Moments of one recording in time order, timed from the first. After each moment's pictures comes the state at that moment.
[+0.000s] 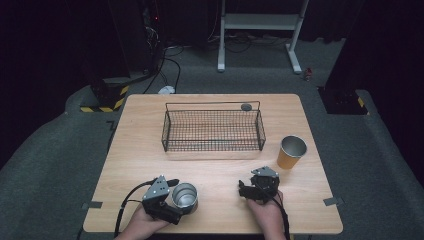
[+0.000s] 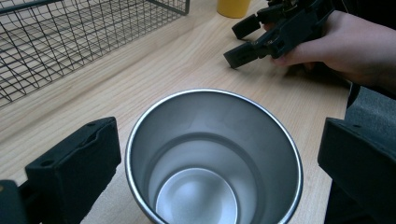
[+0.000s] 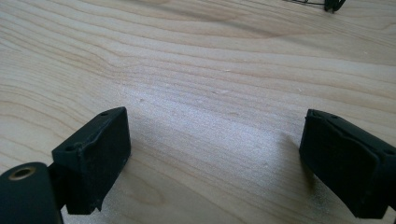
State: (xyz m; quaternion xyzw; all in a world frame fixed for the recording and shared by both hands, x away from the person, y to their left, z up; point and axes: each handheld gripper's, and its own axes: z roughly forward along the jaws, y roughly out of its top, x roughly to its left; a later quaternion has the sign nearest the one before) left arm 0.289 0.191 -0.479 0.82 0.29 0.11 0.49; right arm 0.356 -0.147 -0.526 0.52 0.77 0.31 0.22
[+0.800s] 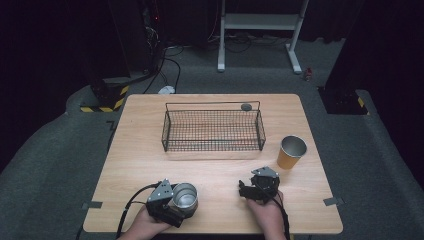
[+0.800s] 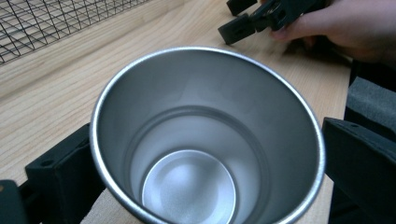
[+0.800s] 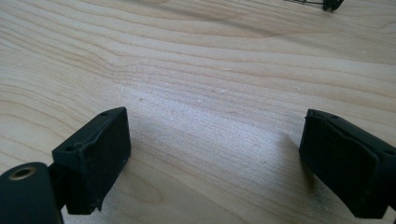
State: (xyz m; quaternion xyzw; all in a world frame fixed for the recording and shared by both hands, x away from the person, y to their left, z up) left arm 0.291 0.186 -0.501 0.83 0.28 0.09 0.48; right arm 0.355 -0.147 -0.526 0.52 0.77 0.31 0.22
